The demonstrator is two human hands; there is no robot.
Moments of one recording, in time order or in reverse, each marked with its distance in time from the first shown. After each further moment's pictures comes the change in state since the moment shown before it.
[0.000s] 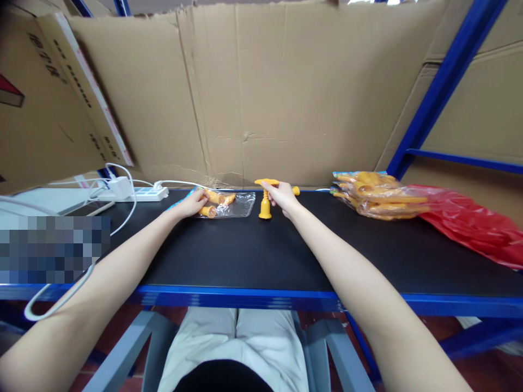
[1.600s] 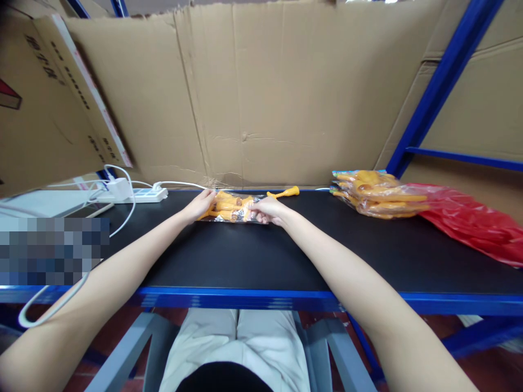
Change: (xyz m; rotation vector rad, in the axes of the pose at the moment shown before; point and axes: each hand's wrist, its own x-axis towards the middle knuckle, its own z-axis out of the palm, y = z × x) left_hand -0.019 0.063 0.008 -0.370 0.090 -0.138; right_hand -0.019 0.001 0.021 -0.026 -0.409 0.369
